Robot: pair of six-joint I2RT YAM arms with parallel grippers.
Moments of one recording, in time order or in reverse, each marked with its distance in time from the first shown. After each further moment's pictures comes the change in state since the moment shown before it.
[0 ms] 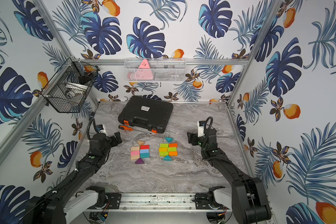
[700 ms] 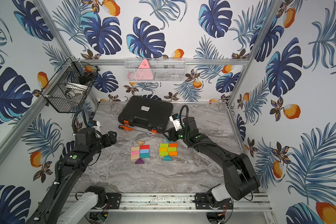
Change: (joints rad) left arm 0.059 -0.164 0.396 -0.760 0.281 -0.086; right arm 0.219 0.314 0.418 -0.236 -0.482 0.026
